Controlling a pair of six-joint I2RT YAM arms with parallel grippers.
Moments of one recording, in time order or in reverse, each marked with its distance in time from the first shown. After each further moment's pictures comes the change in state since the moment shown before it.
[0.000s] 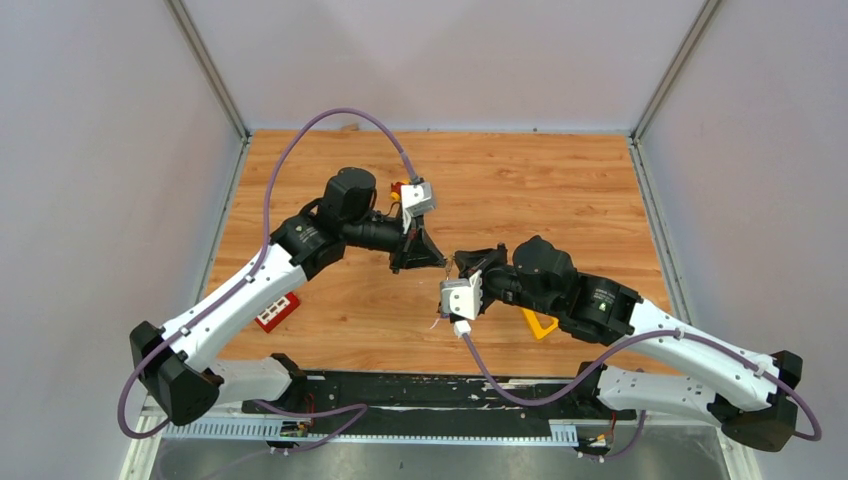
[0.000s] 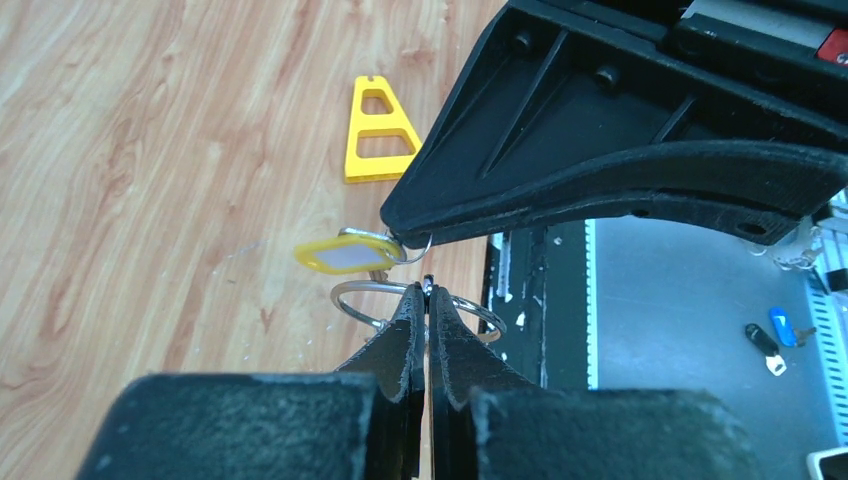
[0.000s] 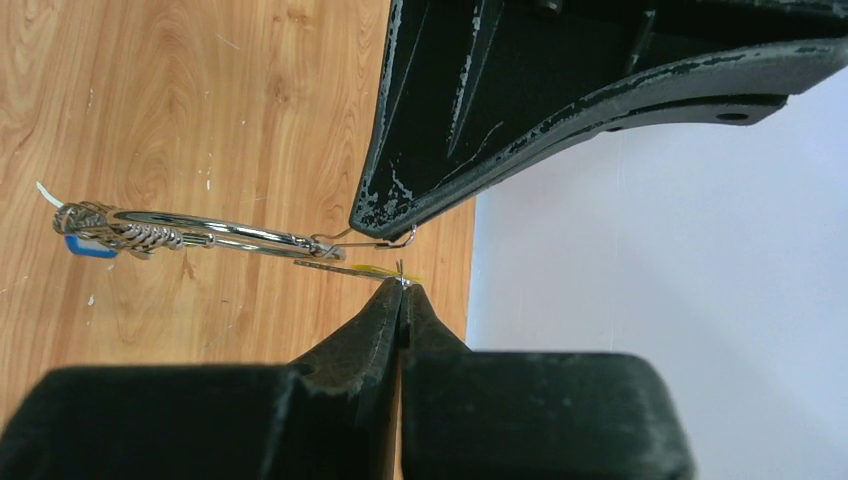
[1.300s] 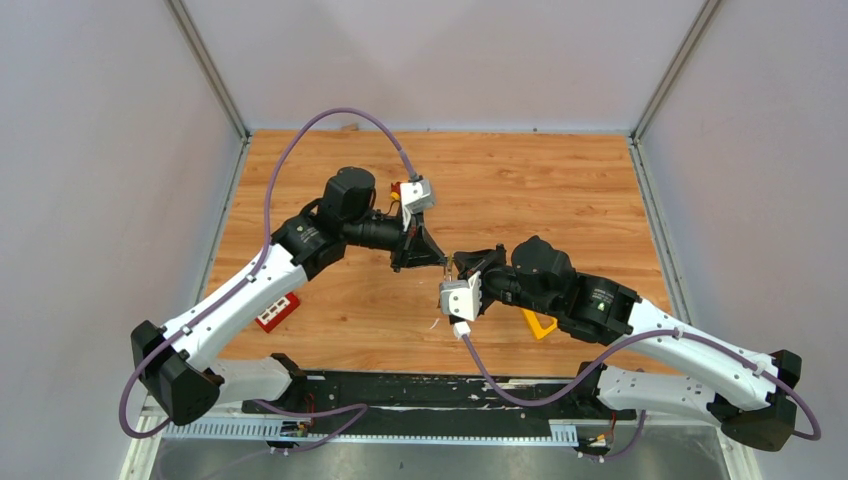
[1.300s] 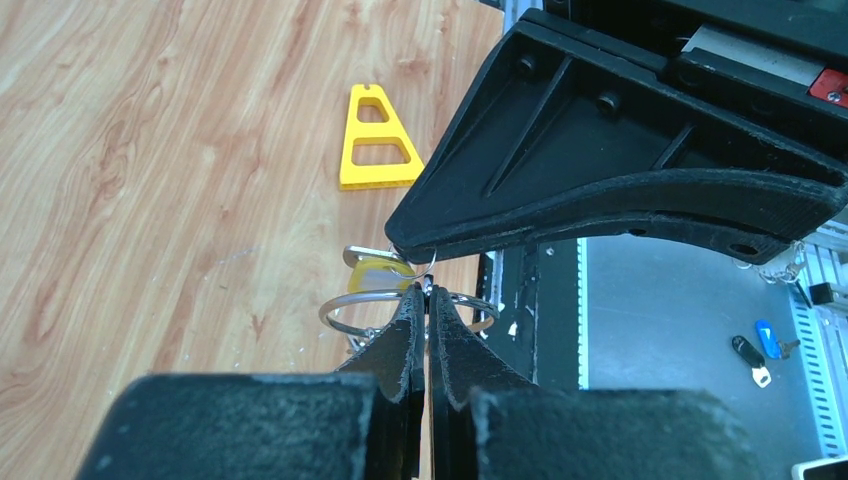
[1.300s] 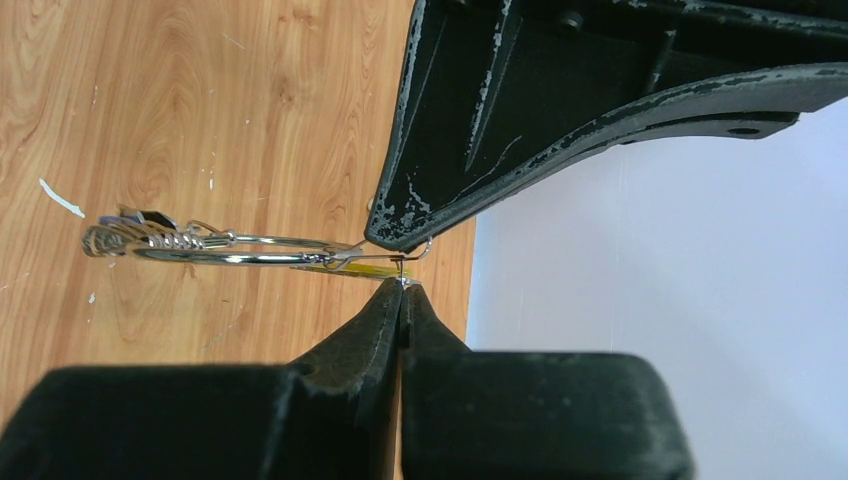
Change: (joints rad) left arm 0.006 0.007 -0.013 0.047 0.017 -0.054; right arm 0.002 0.007 -0.003 -0.002 -0.008 -0.011
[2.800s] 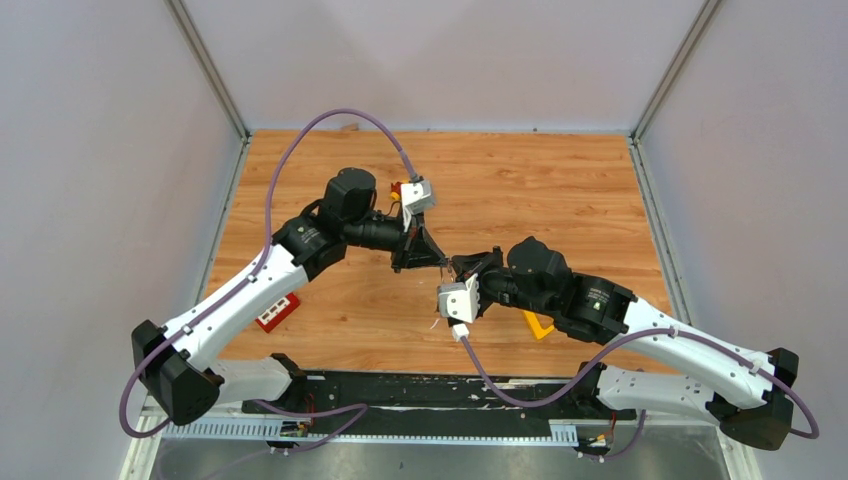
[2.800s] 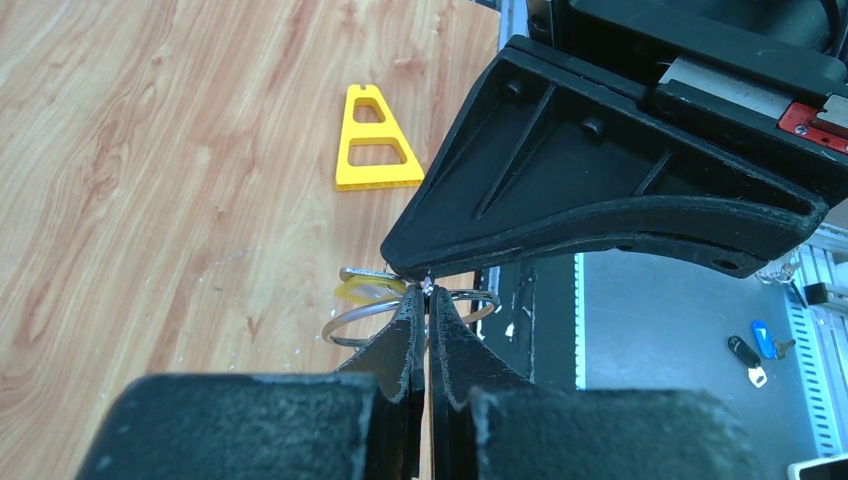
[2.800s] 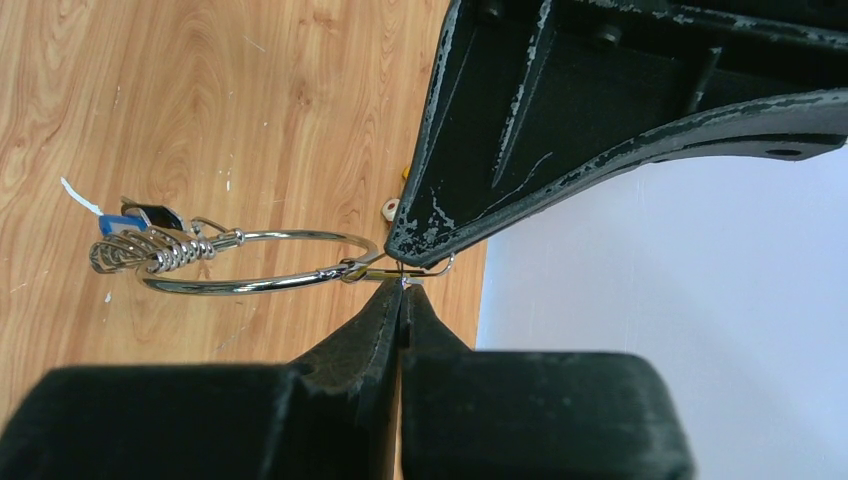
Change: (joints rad) left arm 0.005 0.000 -0.011 0.014 0.004 -0.008; right arm 0.000 0.011 -0.011 -0.001 -0.029 0.000
